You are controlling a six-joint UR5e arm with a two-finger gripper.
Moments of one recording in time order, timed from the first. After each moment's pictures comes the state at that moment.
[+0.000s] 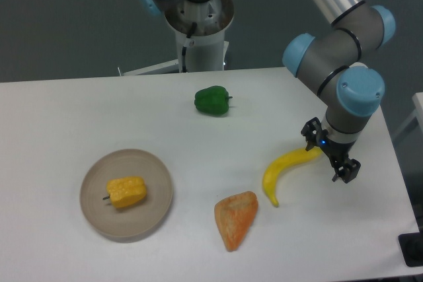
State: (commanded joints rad) arm 2.40 -2.06 -1.41 -1.18 1.57 1.64
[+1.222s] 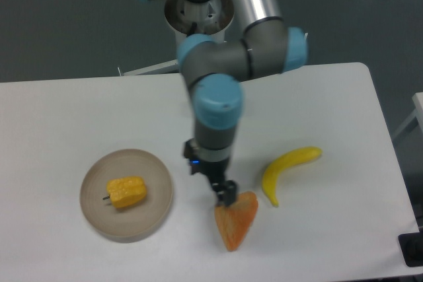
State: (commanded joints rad) arm 1.90 -2.02 -1.42 -1.18 1.48 1.11
